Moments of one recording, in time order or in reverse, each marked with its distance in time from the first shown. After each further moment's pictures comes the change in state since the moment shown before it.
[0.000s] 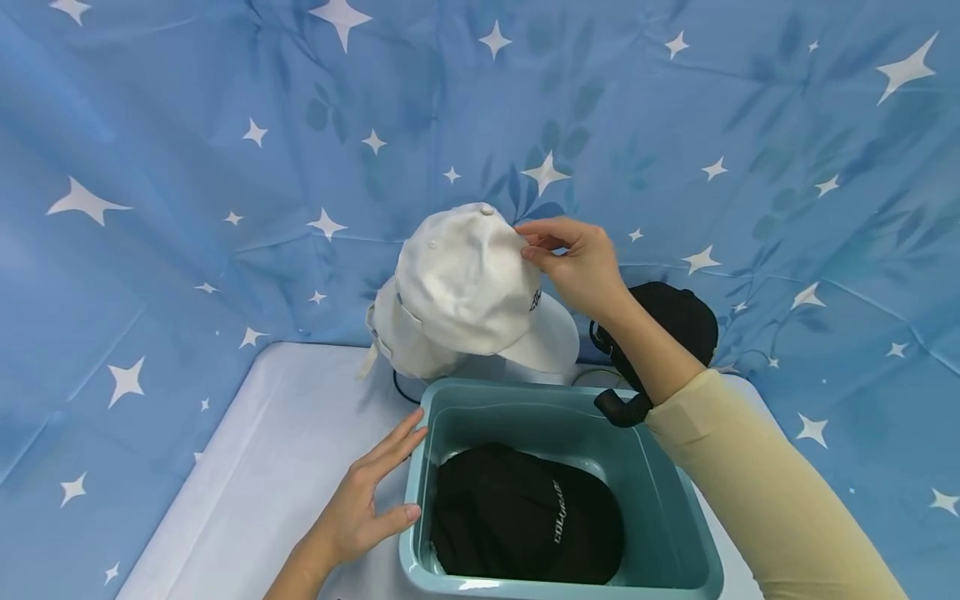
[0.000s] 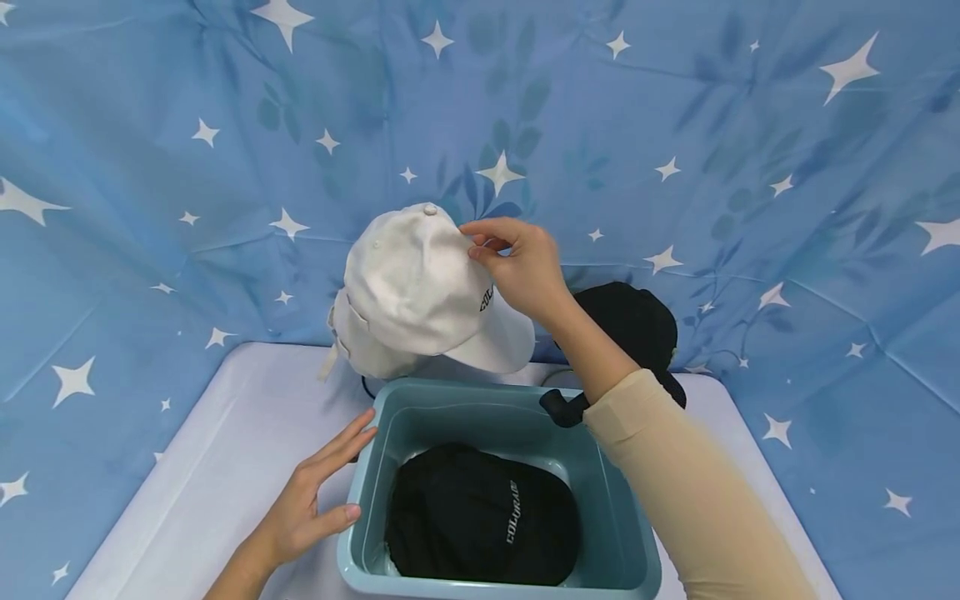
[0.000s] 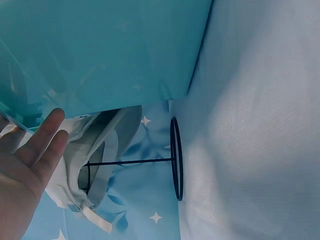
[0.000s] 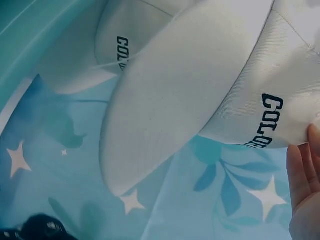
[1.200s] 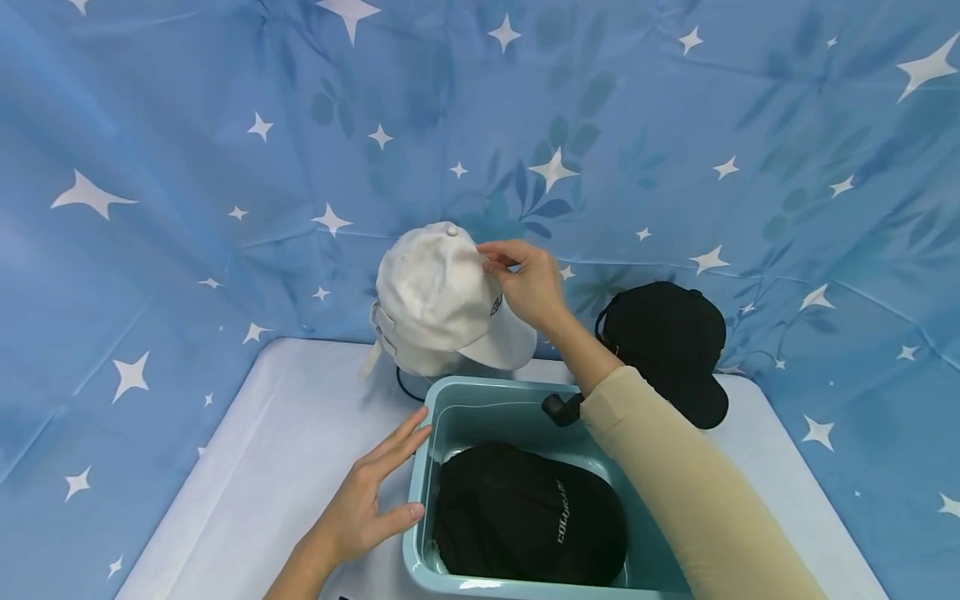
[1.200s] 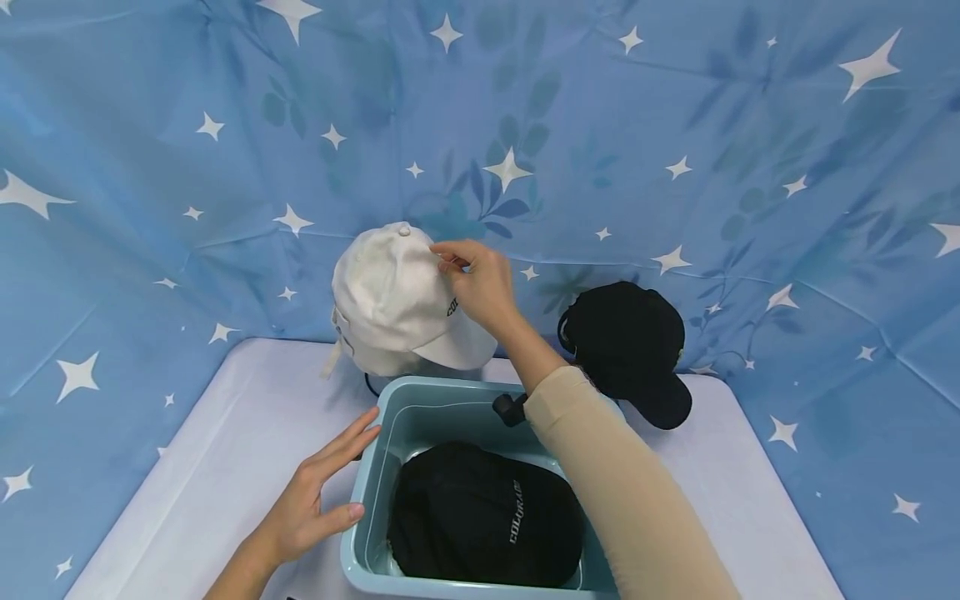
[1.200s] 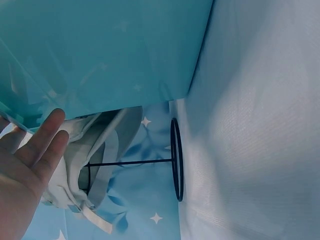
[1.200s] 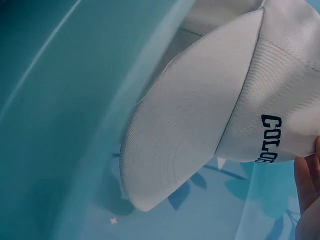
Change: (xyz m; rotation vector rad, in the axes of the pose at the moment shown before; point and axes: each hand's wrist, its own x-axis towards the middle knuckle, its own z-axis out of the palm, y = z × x) left_hand 0.001 0.000 0.000 0.013 -0.004 -0.040; right_hand 0.008 0.039 0.084 -0.035 0.058 -0.025
